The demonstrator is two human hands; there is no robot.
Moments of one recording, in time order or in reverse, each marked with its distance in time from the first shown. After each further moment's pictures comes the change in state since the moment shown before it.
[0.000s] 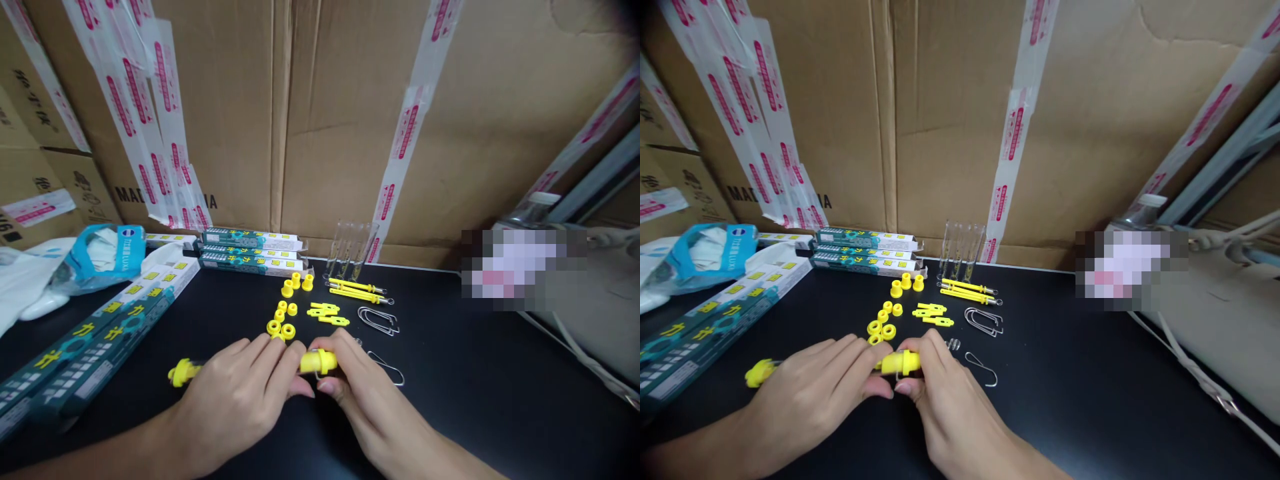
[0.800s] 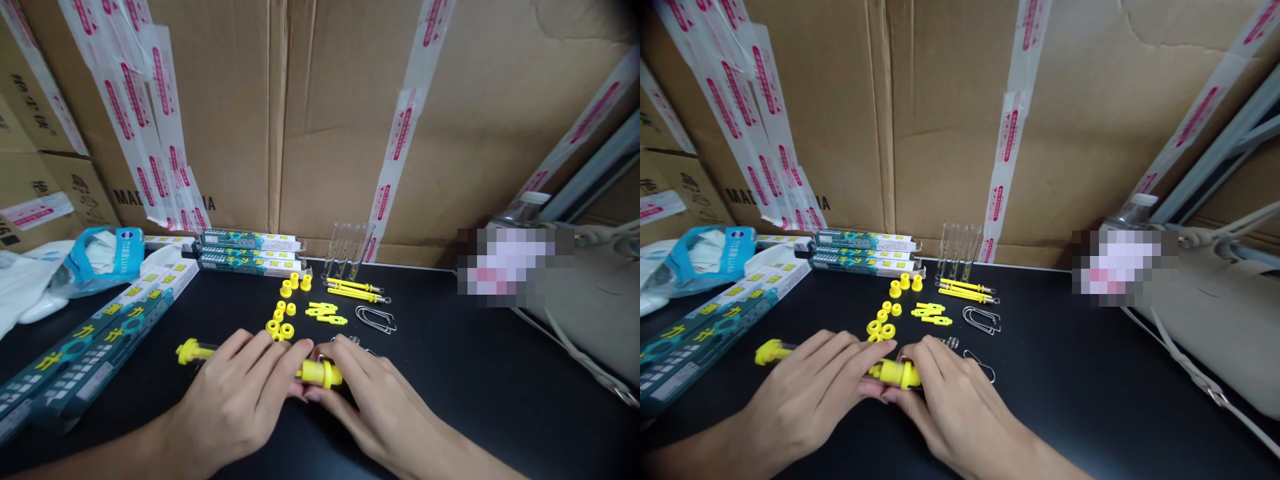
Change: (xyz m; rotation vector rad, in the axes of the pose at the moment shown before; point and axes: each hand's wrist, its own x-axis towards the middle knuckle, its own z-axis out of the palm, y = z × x) left_hand -0.002 -0.001 -0.005 -0.075 0.070 0.039; right_hand -0.004 0.001 -0.007 -0.436 0.021 -0.145
